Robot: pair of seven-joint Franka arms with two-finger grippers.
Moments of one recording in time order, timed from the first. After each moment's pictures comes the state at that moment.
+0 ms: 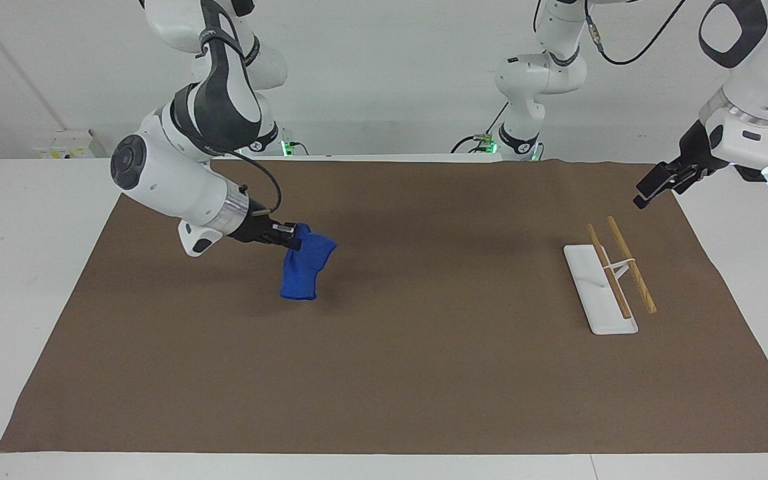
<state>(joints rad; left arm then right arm) -0.06 0.09 -0.03 -1.45 -0.03 1.52 -0.47 0.11 0.26 0.03 -1.62 0.63 1.69 0.40</state>
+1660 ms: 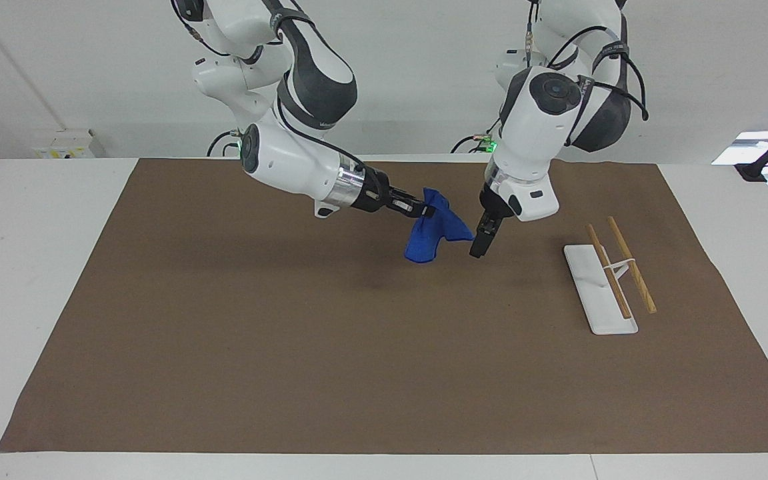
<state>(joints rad) -0.49 0.17 -0.05 -1.68 -0.07 1.89 -1.52 0.40 0.25 0.04 -1.68 1.04 2.02 0.86</state>
